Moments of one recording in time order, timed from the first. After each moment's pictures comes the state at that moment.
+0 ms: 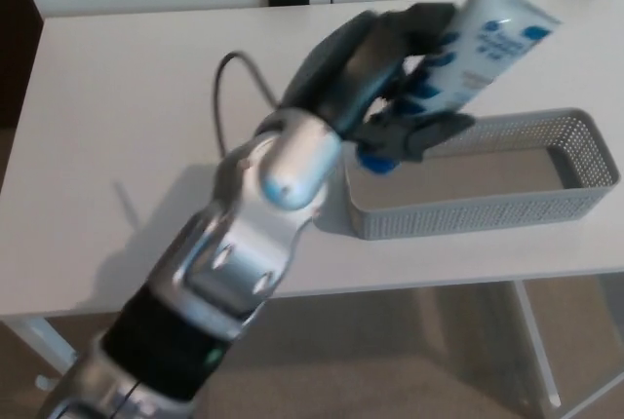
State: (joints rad) left_arm -0.68 0.09 -0.49 0.04 0.32 0.38 -0.07; right_arm -0.06 -0.47 0.10 1.35 -0.27 -0.12 0.12
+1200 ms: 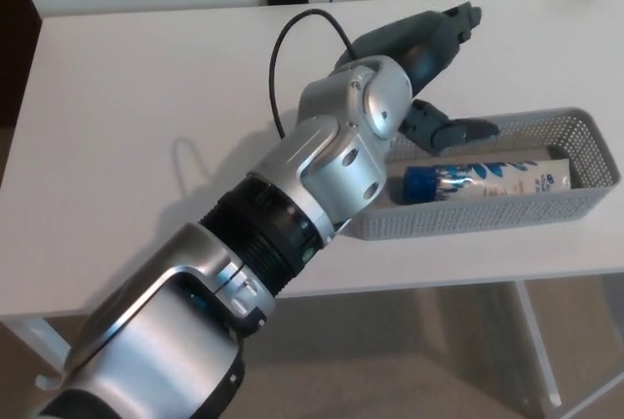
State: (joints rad) left_arm -0.98 0.00 -0.58 0.58 0.43 0.49 -0.20; right_arm -0.08 -0.46 0.13 1.34 -0.28 -0.12 0.12
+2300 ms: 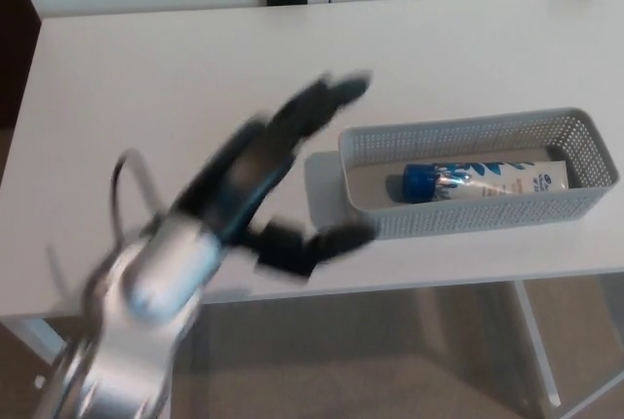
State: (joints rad) left_arm -0.08 0.27 -0.28 -0.48 0.28 0.46 -0.34; right_arm -0.08 -0.46 0.13 1.34 -0.27 -0.12 0.12
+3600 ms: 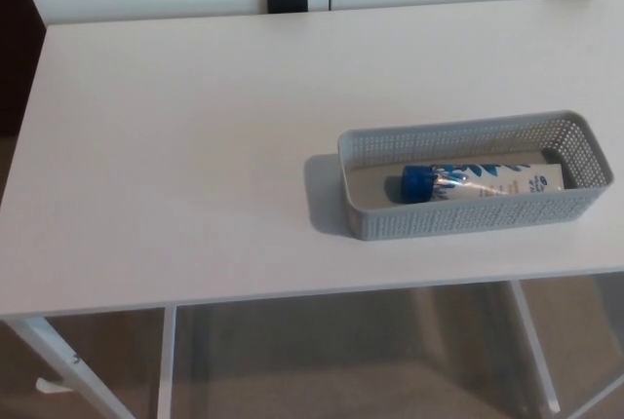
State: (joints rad) left_arm 0.34 0.52 0.03 0.65 0.12 0.10 -0.45; right_arm -0.08 -0.46 0.14 1.34 -0.27 -0.11 0.12
